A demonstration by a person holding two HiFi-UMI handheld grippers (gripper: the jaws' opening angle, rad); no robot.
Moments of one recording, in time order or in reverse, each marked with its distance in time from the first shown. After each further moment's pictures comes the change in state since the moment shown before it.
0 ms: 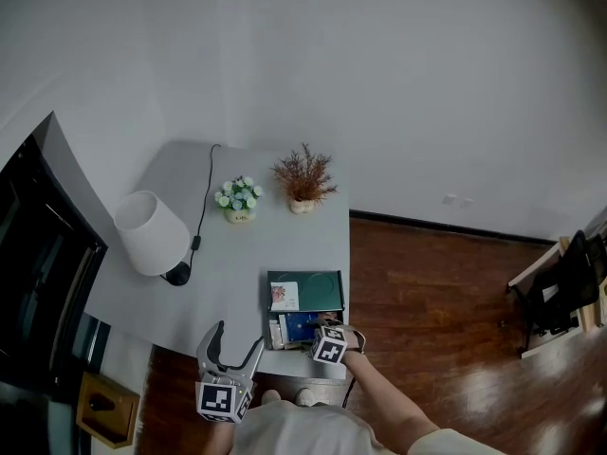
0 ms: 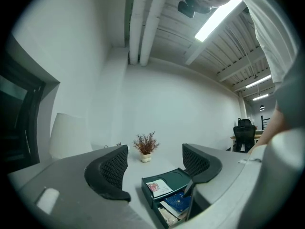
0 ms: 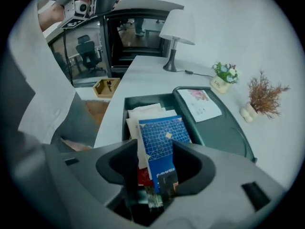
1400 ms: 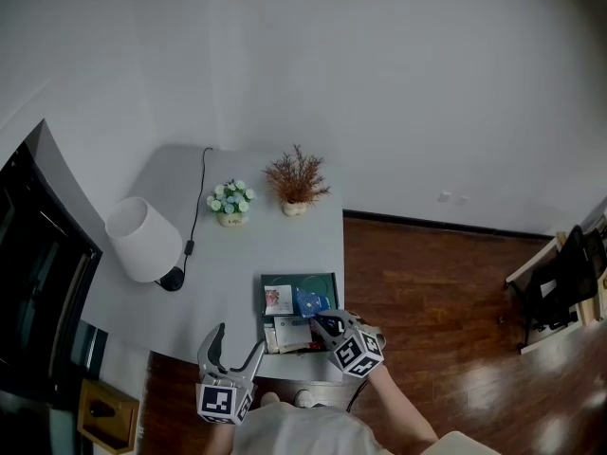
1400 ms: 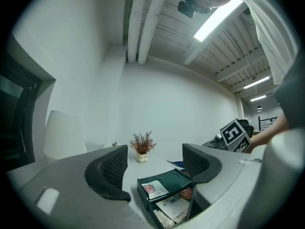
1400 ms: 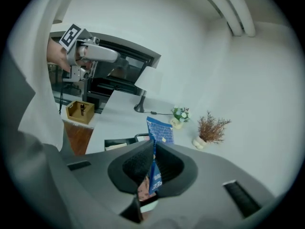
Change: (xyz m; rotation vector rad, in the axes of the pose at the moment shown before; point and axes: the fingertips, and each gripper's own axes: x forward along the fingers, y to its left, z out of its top) left arm 0.014 -0.010 -0.002 0.001 0.003 -0.034; right arm -0.159 -0.057 0.052 0.066 -0.387 -0.397
